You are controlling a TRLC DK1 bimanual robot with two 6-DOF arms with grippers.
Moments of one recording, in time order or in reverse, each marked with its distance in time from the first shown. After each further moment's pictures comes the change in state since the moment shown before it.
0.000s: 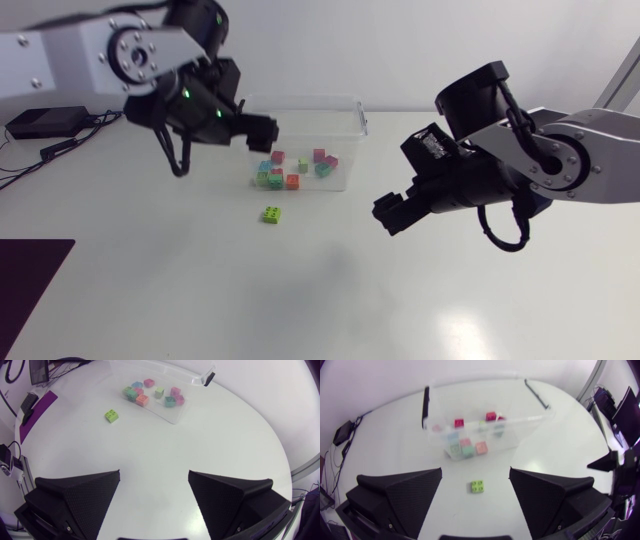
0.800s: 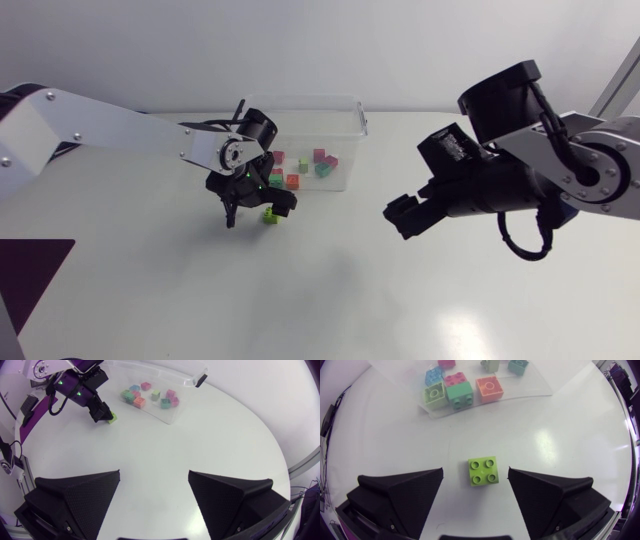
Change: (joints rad) left arm 0.000 0.393 -0.053 0.190 0.004 0.006; right arm -0.027 -0.100 -0.051 -0.014 -0.001 -0.011
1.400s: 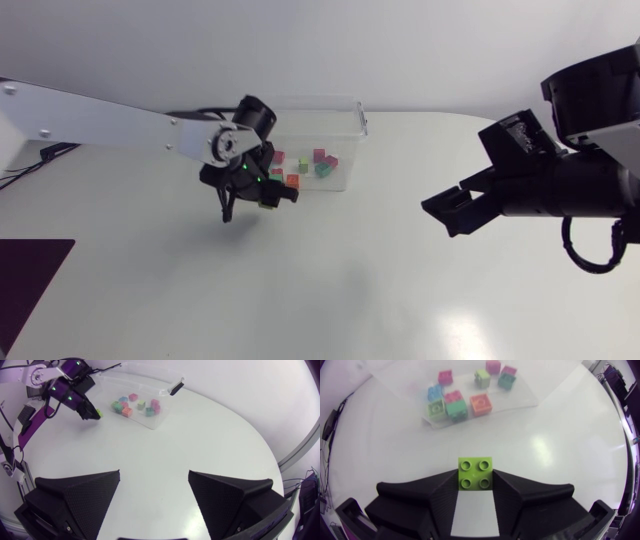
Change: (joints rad) left arm -0.019 -0.124 -0.010 -0.042 0.004 0.000; right arm -0.127 -0.211 -0.039 -0.085 -0.041 -0.049
